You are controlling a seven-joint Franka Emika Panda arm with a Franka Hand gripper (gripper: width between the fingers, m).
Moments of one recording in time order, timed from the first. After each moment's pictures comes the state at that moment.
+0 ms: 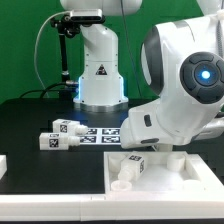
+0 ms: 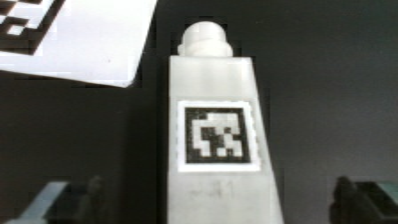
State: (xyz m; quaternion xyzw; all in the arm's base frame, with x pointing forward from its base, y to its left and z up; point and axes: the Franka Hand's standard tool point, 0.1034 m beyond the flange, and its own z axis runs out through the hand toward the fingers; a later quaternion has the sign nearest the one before) arm 0.444 0.115 0.014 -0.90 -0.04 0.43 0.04
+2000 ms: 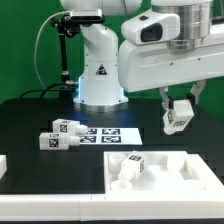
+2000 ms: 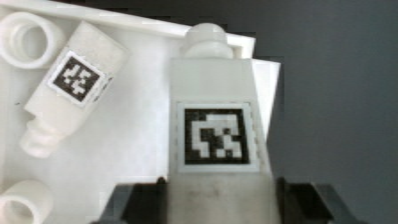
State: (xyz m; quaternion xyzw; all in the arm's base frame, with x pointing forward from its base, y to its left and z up) arm 0.565 0.102 0.134 -0.99 -0.08 0.04 0.06
